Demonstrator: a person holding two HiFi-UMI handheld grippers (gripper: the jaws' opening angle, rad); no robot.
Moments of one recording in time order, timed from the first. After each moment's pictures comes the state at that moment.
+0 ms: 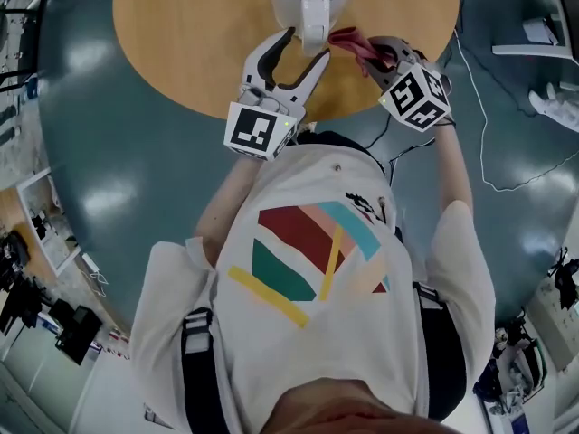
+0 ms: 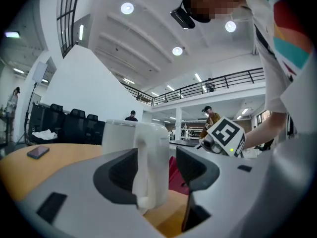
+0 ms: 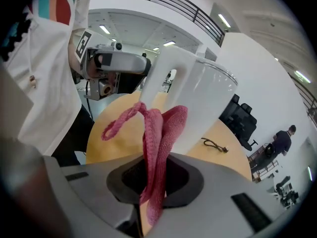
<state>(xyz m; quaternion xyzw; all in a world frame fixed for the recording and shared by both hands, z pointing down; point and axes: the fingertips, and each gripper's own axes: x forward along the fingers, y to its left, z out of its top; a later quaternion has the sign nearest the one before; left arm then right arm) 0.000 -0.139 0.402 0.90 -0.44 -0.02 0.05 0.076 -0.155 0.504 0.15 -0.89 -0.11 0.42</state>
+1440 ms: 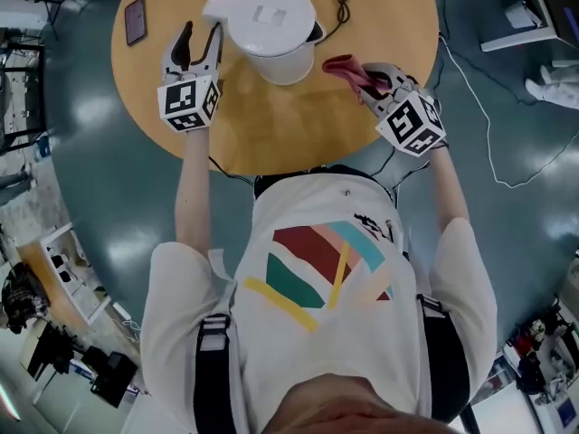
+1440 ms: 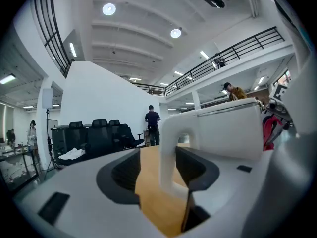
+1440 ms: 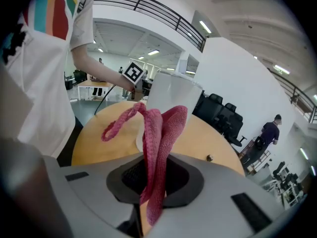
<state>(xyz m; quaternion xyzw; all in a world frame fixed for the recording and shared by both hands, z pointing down) -0.167 -0.330 0.396 0.84 -0.54 0.08 -0.01 0.067 -0.202 0.465 0.23 -0.90 -0.09 0.37</state>
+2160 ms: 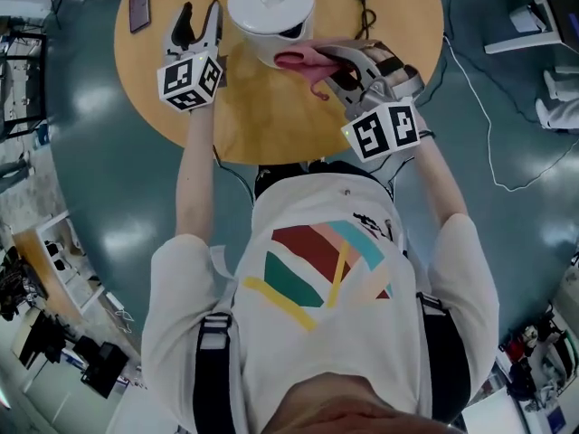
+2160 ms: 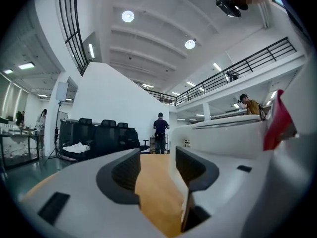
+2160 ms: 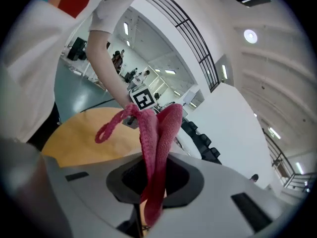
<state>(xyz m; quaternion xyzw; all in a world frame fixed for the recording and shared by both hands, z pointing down) -0.166 -0.337 0.390 0.82 -0.58 -0.01 0.02 0.002 -0.196 0.393 0.24 -0.86 -0.33 0.31</state>
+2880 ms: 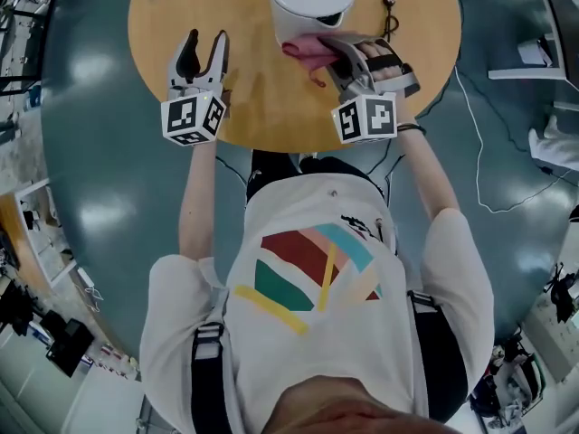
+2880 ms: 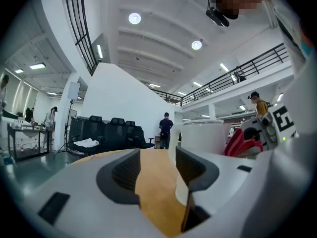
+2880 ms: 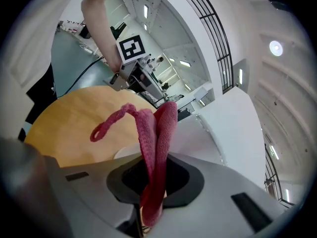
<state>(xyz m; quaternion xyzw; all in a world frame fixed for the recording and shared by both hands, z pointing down) -0.211 -0.226 0.412 0.79 -0.61 -0.01 0.04 -0.033 -0.208 0.445 0.23 -0.80 -0.39 0.39</state>
